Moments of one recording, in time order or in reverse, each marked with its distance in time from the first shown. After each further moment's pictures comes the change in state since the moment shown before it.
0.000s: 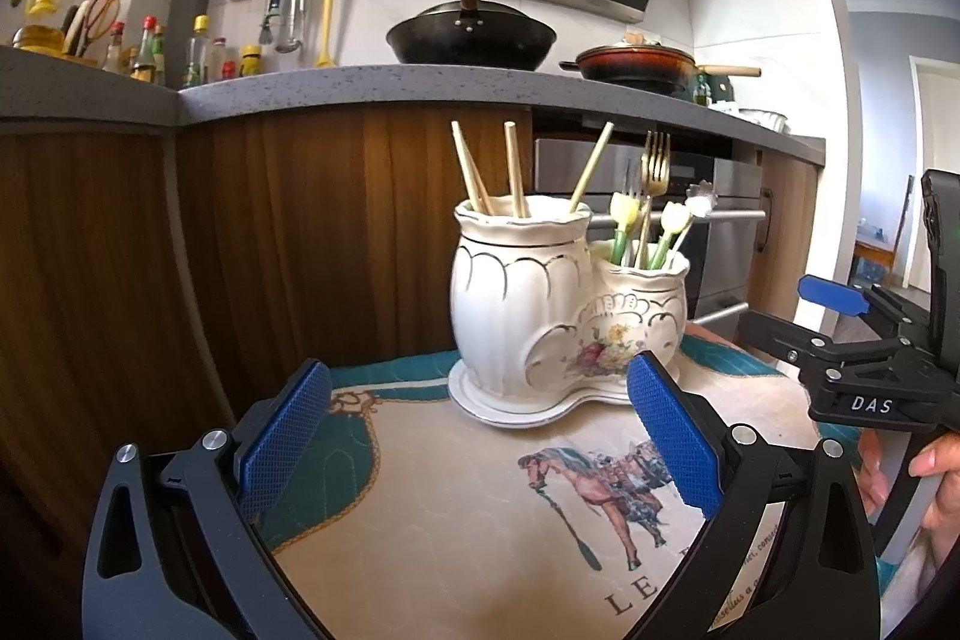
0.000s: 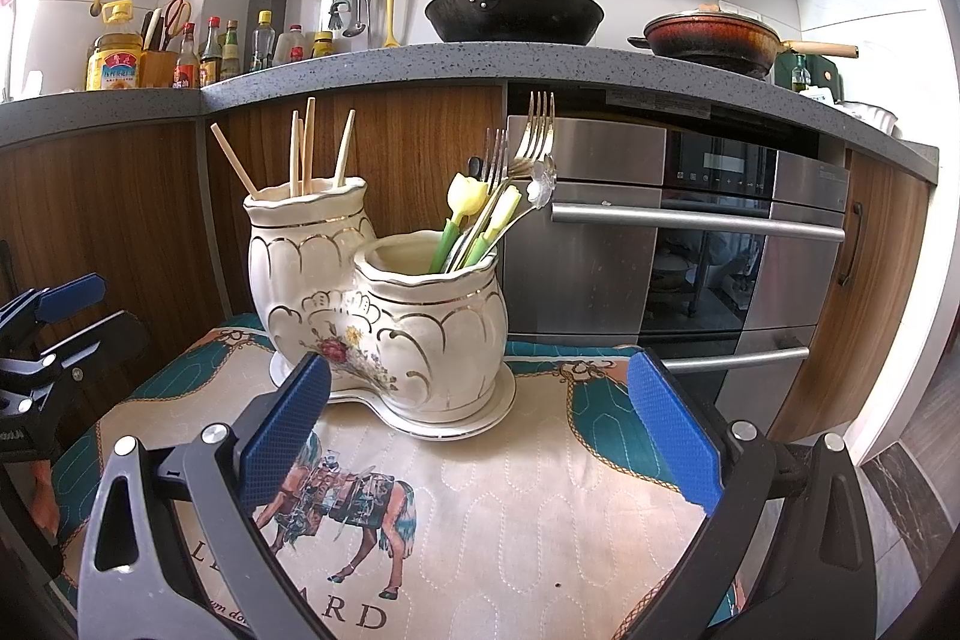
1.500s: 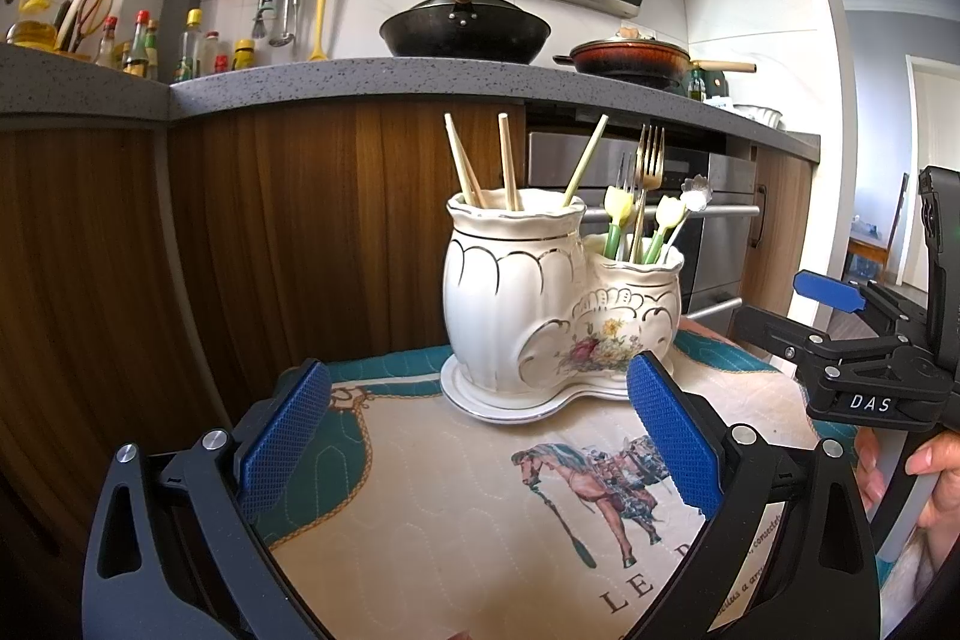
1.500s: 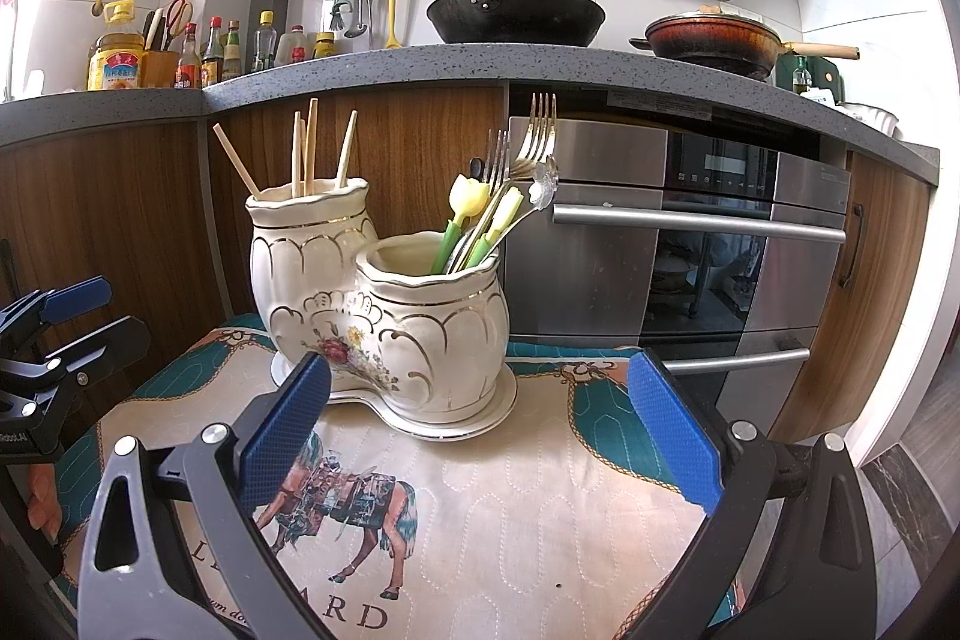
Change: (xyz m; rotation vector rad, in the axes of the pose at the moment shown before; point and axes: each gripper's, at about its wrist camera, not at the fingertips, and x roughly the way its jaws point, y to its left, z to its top) left arm 0.001 0.000 0.001 0.004 0.014 -0.020; right arm 0.000 0.000 0.000 -0.001 0.000 0.002
